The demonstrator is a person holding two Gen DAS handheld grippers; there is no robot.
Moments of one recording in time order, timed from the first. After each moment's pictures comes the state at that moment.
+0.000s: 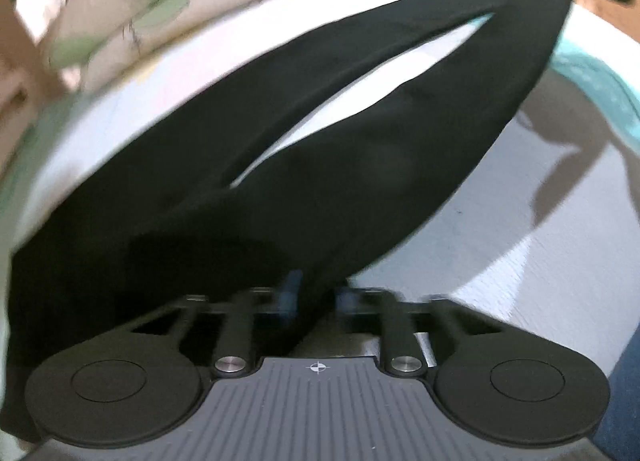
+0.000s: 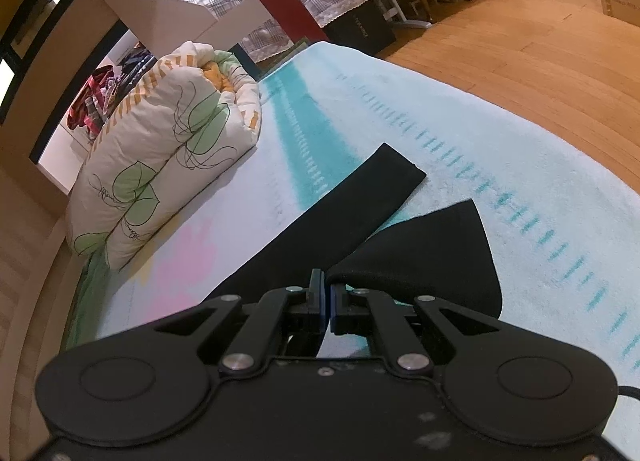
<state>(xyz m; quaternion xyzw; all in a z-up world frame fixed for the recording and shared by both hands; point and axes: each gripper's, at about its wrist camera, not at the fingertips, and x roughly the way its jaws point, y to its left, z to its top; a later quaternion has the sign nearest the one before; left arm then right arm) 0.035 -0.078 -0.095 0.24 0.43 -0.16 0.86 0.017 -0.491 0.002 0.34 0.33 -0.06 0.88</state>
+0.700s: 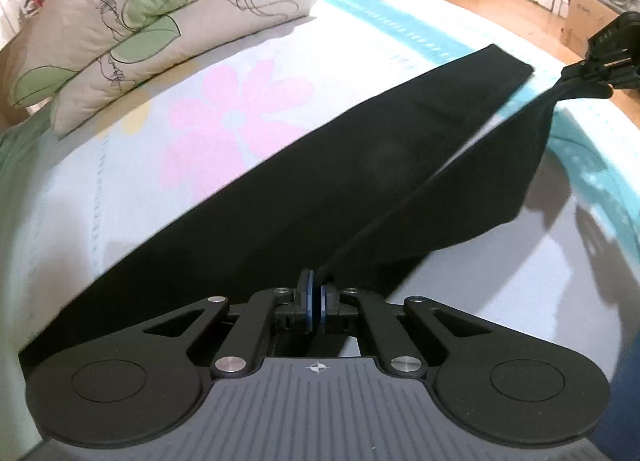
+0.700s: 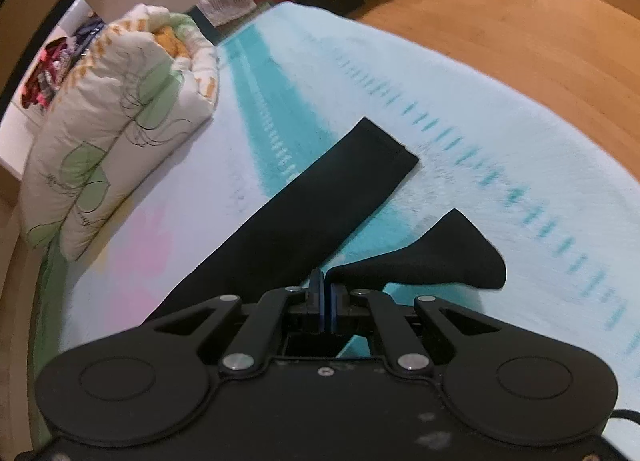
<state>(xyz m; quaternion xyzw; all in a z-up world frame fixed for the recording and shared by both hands) 0.143 -0.046 -0.017 0.22 0.44 -0.25 0.83 0.099 -0.490 -0.022 0.33 0.41 -0.11 0.84</state>
